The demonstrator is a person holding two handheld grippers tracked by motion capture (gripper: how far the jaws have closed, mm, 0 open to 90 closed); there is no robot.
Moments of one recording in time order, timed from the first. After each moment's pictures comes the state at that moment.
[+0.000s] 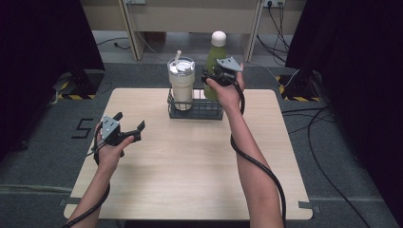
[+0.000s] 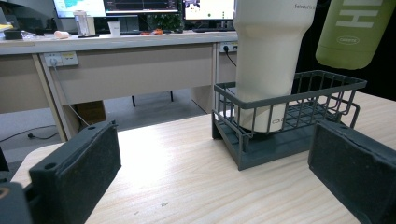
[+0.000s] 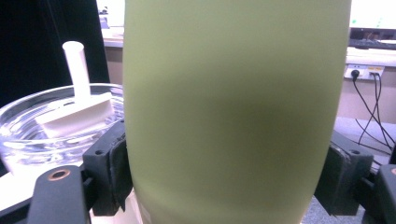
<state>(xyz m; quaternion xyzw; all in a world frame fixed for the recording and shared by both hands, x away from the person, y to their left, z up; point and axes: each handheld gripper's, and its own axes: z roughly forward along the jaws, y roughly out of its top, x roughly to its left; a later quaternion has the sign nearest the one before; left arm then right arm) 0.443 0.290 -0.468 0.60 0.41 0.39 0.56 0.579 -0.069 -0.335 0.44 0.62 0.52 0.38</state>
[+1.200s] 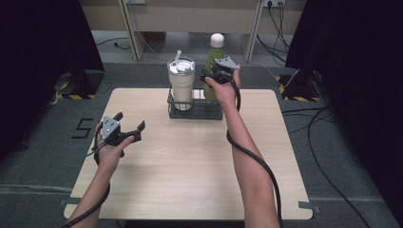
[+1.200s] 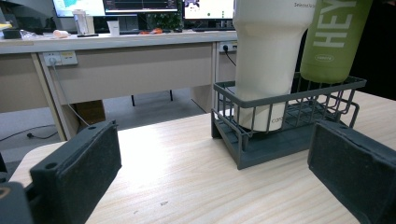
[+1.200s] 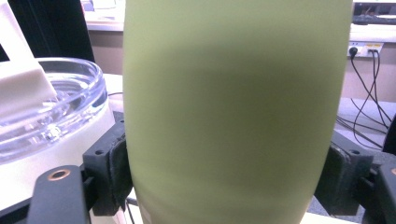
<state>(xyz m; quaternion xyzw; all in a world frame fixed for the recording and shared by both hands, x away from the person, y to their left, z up) 0.443 0.290 -0.469 0.61 0.41 0.38 0.56 0.610 -0.063 -0.355 0.47 0.63 0.50 0.37</state>
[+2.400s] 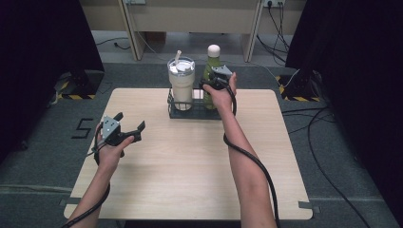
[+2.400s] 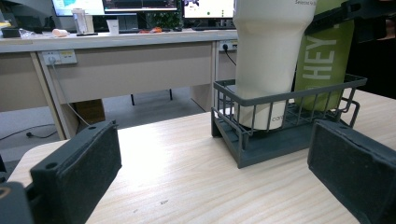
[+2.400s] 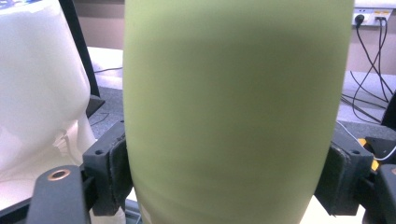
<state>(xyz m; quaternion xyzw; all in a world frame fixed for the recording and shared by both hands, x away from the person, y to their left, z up) 0.444 0.290 -0.471 0.61 0.41 0.38 0.56 0.626 -0.057 -0.396 0.50 0.65 0.46 0.35</state>
